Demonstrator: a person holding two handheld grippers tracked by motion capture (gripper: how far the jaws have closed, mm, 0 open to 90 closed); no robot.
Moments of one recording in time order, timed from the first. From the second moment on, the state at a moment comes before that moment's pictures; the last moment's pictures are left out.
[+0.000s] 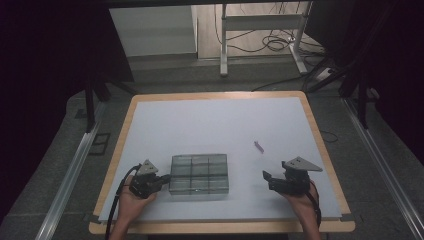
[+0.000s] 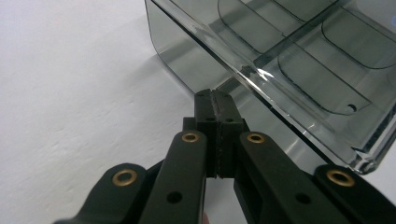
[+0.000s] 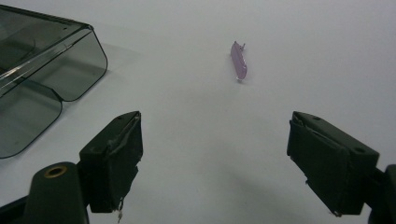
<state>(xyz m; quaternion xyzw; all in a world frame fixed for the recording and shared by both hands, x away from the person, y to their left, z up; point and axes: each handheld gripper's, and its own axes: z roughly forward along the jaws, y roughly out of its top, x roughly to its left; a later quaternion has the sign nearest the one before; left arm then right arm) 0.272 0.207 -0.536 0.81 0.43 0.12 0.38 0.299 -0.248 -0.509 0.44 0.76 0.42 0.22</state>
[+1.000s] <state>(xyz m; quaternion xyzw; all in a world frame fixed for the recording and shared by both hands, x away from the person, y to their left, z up) 0.279 0.181 -0.535 0.82 0.41 0.12 0.39 0.299 -0.245 -0.511 0.44 0.77 0.41 0.22</state>
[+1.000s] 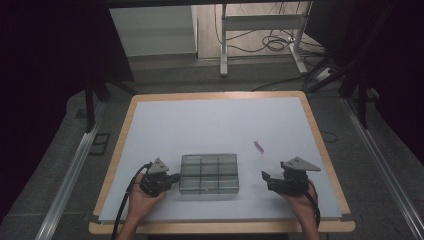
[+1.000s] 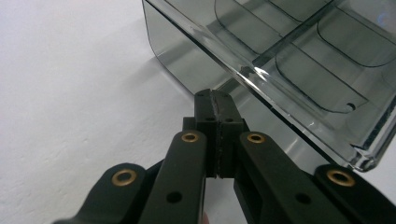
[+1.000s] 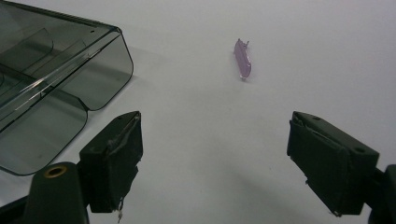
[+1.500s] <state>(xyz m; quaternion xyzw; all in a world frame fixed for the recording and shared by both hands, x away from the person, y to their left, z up) 0.282 0.178 -0.536 0.82 0.41 0.11 0.39 0.299 -0.245 -0.511 0.44 0.77 0.41 0.22</state>
